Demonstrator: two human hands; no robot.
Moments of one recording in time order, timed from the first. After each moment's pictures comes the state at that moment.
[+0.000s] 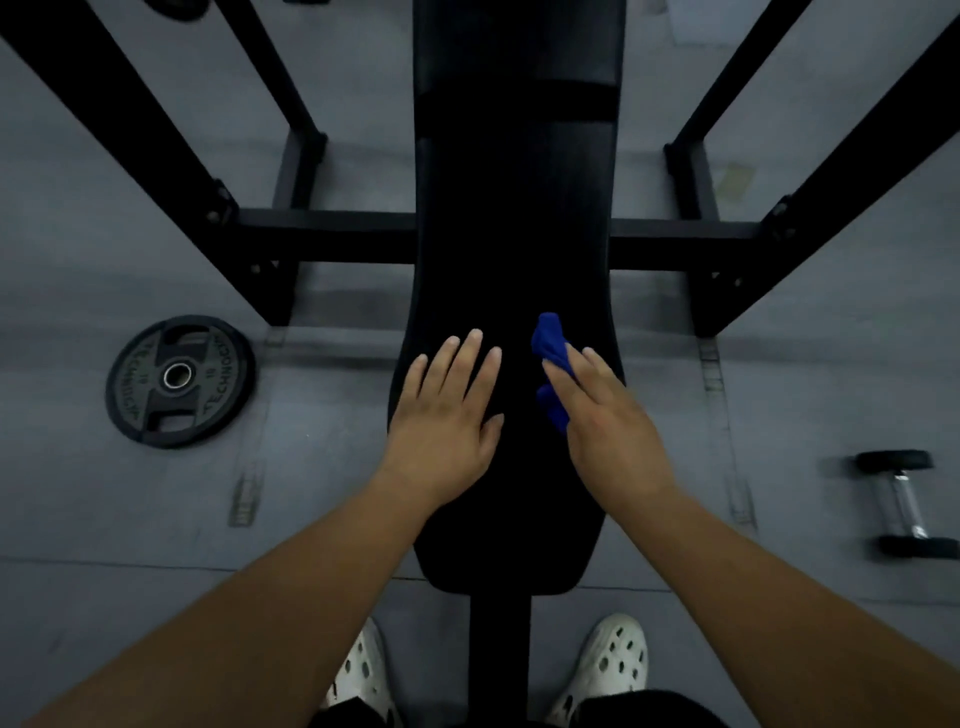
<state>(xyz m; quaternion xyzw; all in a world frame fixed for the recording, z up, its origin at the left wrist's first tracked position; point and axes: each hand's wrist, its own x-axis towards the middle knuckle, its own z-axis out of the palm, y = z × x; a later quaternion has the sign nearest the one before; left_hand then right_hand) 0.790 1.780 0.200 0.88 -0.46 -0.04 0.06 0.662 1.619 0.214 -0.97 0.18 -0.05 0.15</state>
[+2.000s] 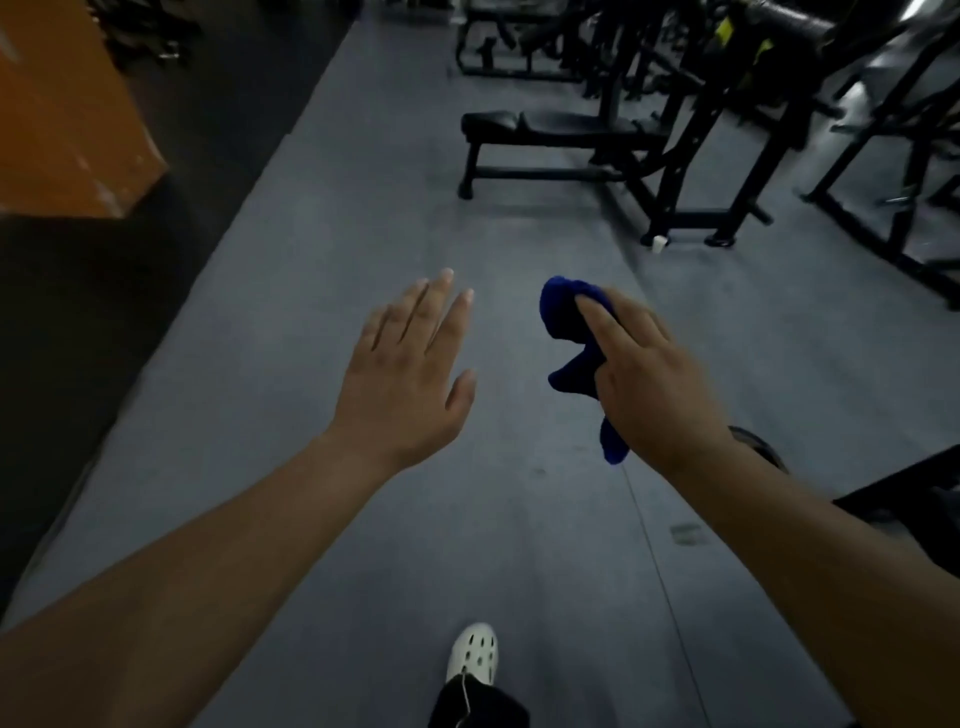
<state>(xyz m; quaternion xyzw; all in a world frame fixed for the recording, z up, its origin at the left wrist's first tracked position) 0.262 2.566 0.605 0.95 0.22 0.22 -0.04 0.439 2.392 0.633 -0.80 -0.54 -0.16 0.19</state>
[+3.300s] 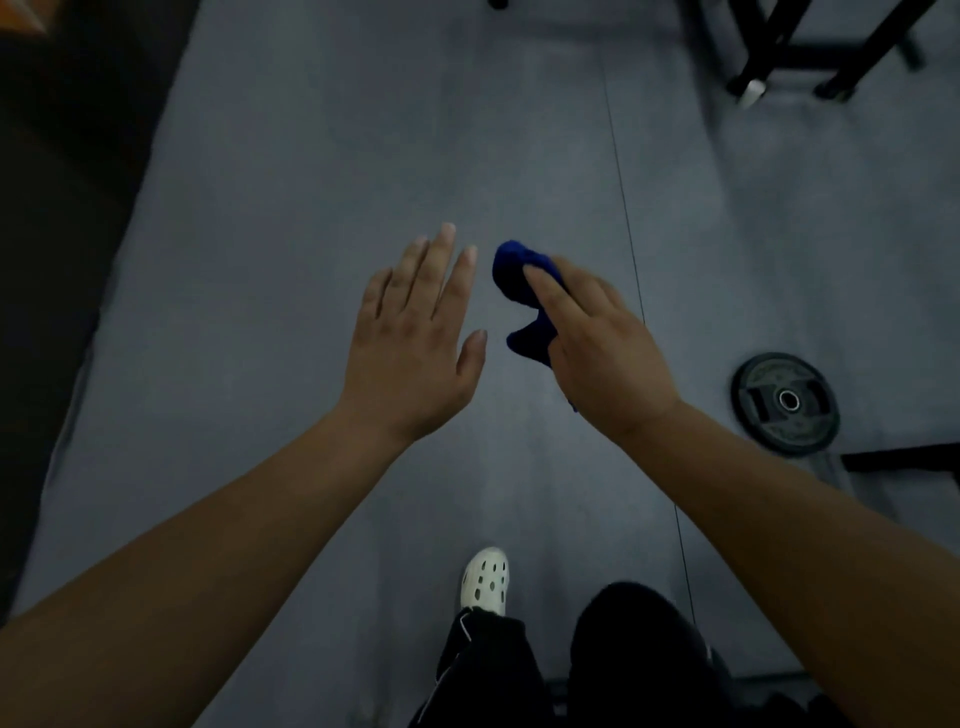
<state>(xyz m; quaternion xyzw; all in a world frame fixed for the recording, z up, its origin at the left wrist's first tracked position) 0.363 2.707 0.517 0.95 0.29 0.13 0.05 0.520 2.583 0.537 -0.79 -0.59 -0.01 0.18</state>
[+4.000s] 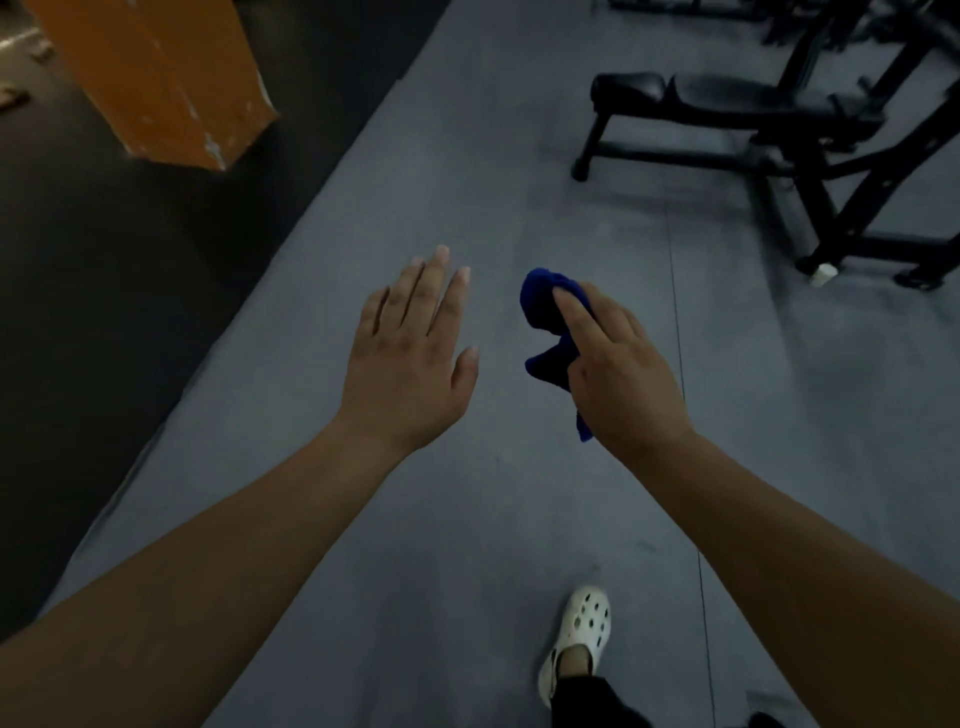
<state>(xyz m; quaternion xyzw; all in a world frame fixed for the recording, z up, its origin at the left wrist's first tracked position) 0.463 2.841 0.593 0.91 0.38 0.16 -0.04 0.653 2.733 0.598 -0.75 -0.62 -0.03 0.23</state>
